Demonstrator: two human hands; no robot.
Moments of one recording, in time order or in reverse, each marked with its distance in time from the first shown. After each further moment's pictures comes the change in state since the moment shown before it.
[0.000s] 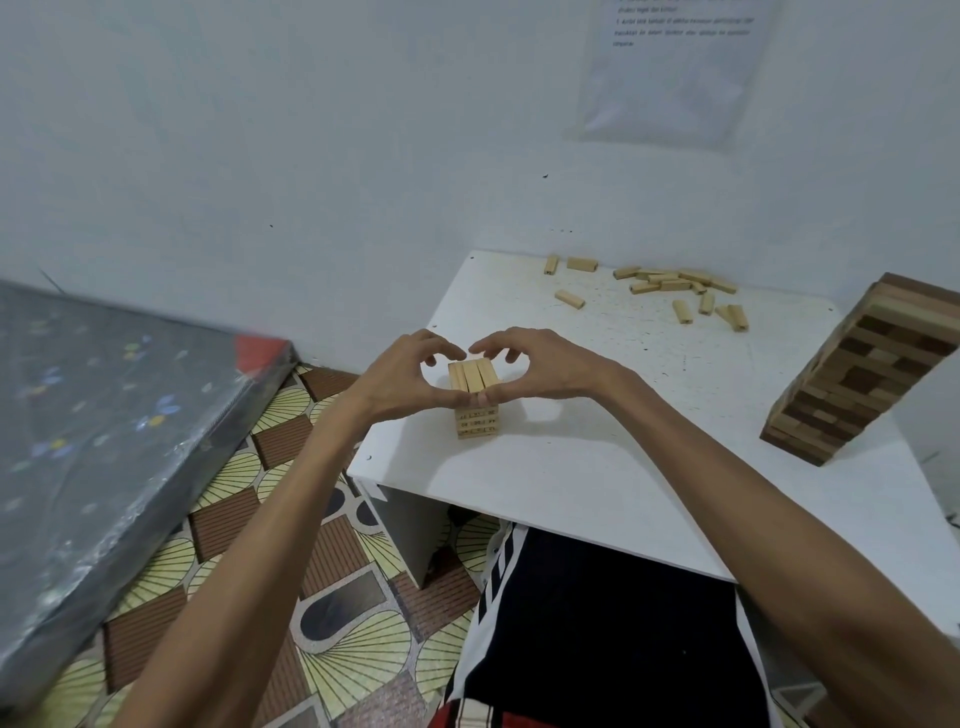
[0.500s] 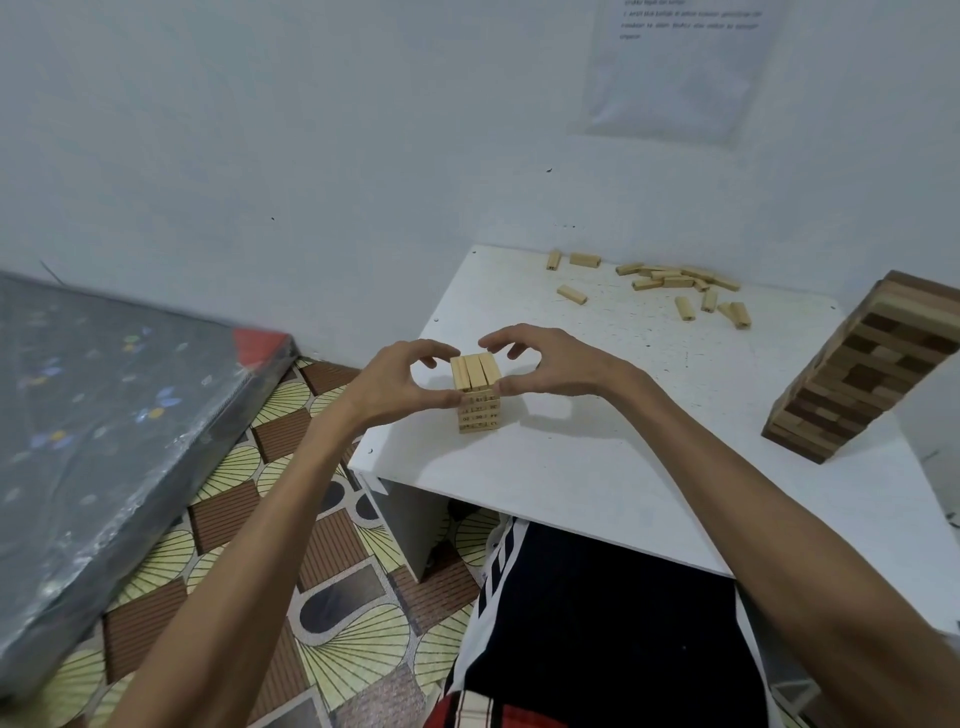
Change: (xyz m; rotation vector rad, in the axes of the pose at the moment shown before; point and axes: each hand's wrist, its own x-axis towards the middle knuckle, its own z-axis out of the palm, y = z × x) left_hand -0.009 -0.020 0.006 -0.077 0.023 -0.009; right_hand -0.004 0.013 0.002 0.095 0.008 -0.009
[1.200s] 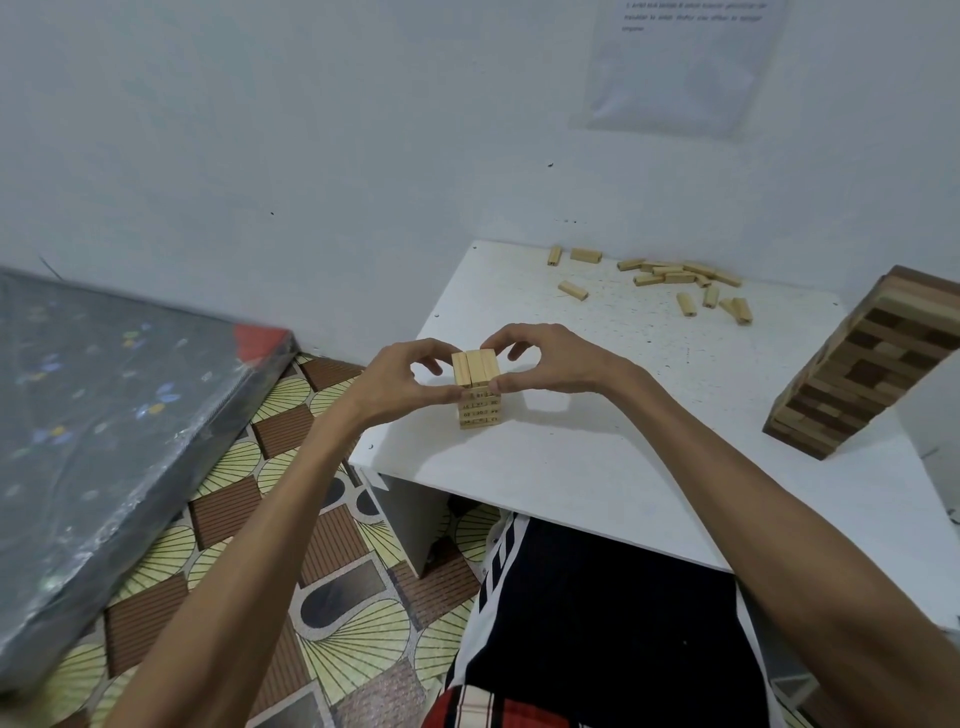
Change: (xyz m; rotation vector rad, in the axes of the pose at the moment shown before) left_hand -0.001 0.000 0.004 -0.069 0.003 0.029; right_hand 0.002 0.002 0.004 0.029 0.027 -0.025
